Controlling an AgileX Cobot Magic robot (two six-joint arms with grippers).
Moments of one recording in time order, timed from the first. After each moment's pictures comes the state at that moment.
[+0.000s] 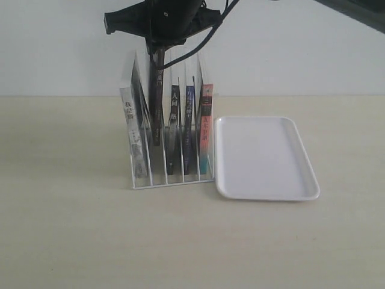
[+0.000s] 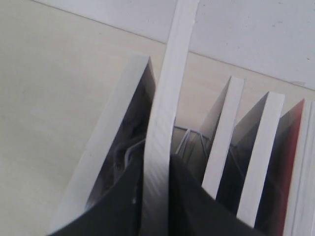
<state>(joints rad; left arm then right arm) -0.02 0.00 0.00 -0.02 0.33 0.10 0.71 2.13 -2.18 -0.12 0.91 0.33</state>
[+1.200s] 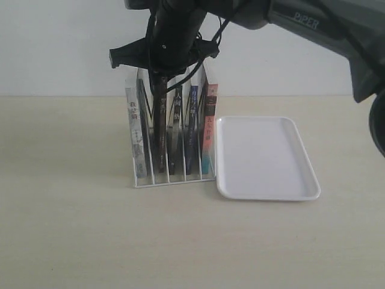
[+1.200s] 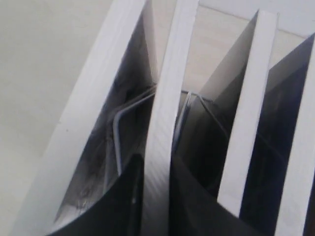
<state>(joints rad) -0.02 0.00 0.00 -0.02 0.33 0.10 0.71 2.21 -2.18 -0.13 0.97 0.33</state>
